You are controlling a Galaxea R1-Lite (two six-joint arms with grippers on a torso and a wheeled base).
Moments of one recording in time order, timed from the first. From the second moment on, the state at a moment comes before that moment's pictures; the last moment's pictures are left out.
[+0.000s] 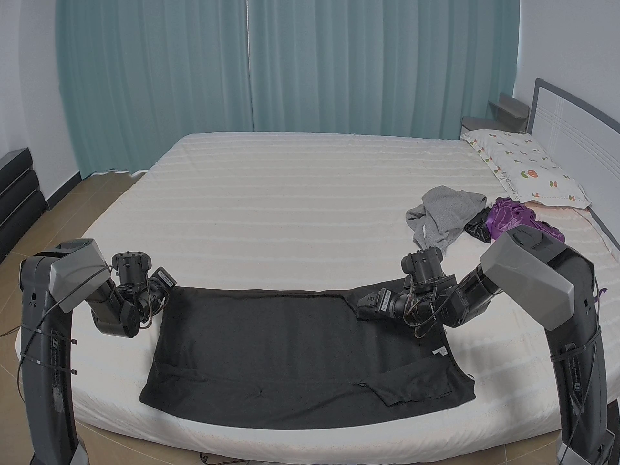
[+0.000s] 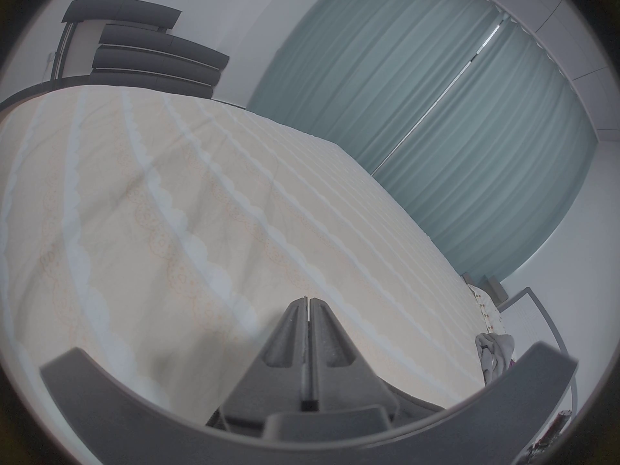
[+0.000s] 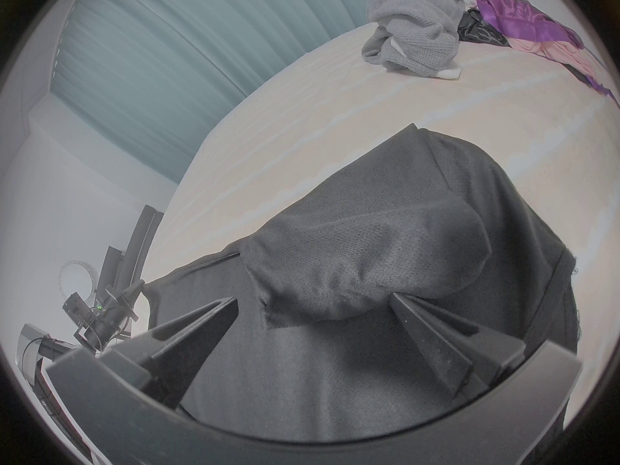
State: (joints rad) left arm 0.07 2.56 -1.12 -0.98 0.04 -0.75; right arm 0.38 2.55 -1.36 -0.41 0.13 0.67
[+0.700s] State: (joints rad) left arm 0.07 2.56 -1.12 -0.97 0.04 -0.75; right arm 0.33 2.80 -1.93 -0.69 -0.14 0.81
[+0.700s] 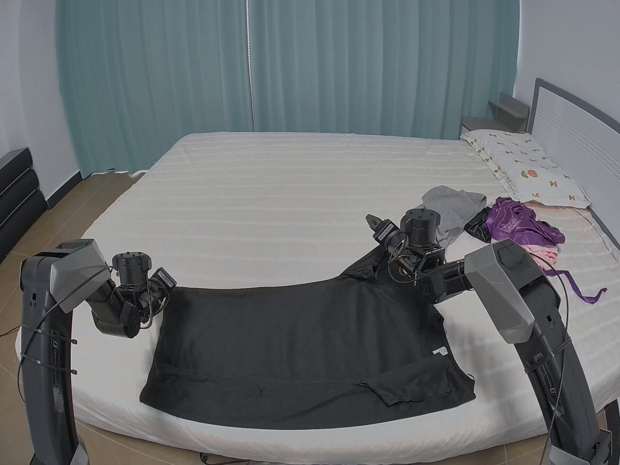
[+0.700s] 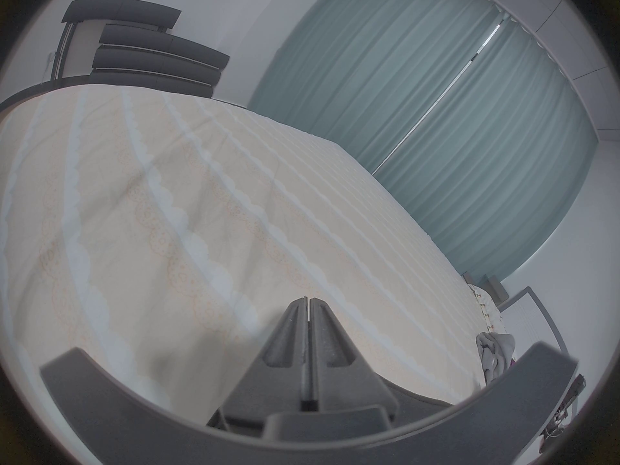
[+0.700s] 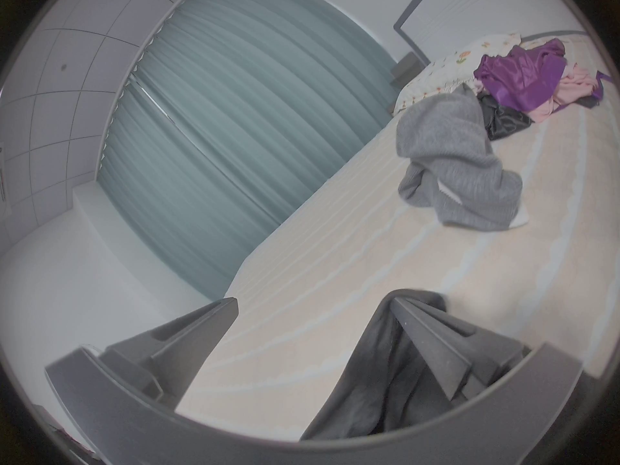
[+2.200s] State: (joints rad) left arm 0.07 2.56 -1.12 -0.97 0.04 -0.73; right arm 0.20 2.74 -1.63 -0.58 0.04 0.64
